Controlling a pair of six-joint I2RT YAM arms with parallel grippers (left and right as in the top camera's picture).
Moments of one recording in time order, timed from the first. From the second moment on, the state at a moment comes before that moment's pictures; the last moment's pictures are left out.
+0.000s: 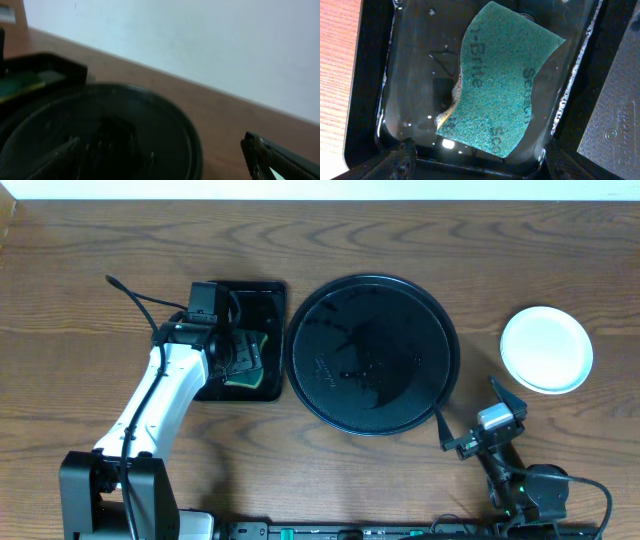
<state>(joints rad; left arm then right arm) -0.10 1.56 1.04 -0.77 0.02 -0.35 0.10 0.01 0.01 -0.04 -0.31 -0.19</state>
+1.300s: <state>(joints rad) -0.08 0.72 0.84 -0.68 0.00 -0.33 0.10 0.01 0.01 -0.04 -0.31 -0.19</state>
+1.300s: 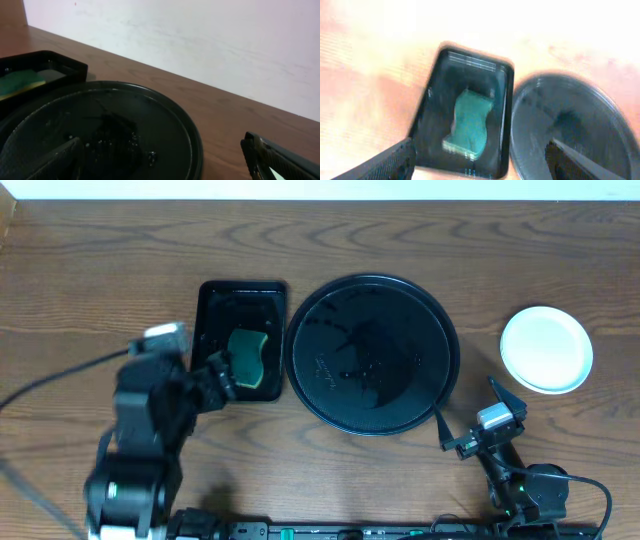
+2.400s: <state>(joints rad) -0.06 0.01 0.01 0.00 -0.01 -0.27 0.10 0.01 0.01 -0.04 -0.31 -0.19</state>
